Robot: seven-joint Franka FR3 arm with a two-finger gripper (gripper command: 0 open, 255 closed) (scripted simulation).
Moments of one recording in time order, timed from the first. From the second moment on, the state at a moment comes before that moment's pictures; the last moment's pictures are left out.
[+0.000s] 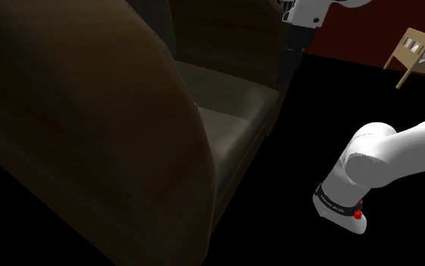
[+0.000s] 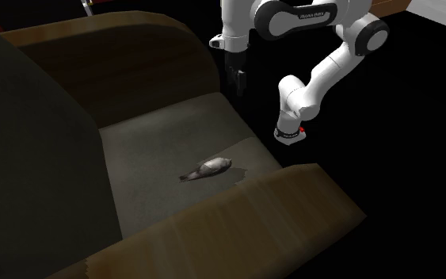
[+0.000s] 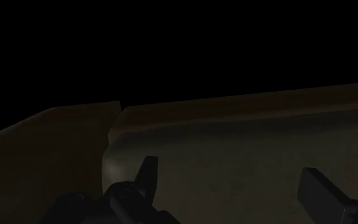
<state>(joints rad) 0.01 -0.79 -0.07 -2.34 0.07 1.55 -0.12</state>
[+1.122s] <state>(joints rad) 0.09 -0.43 0.22 -2.07 0.18 1.65 0.21</state>
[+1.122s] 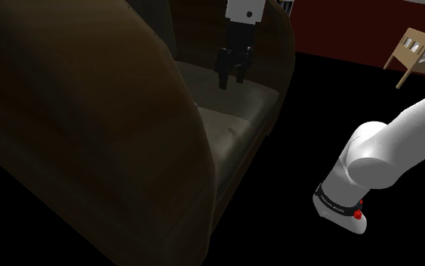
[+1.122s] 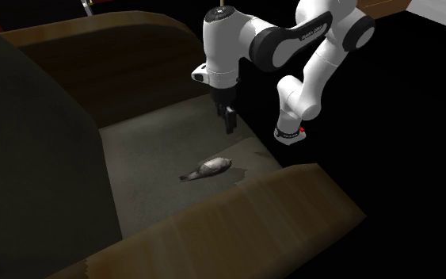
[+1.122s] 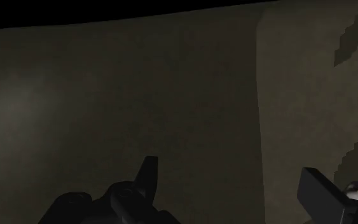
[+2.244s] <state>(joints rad) 0.15 -0.02 0.40 -1.71 0.09 1.70 0.49</state>
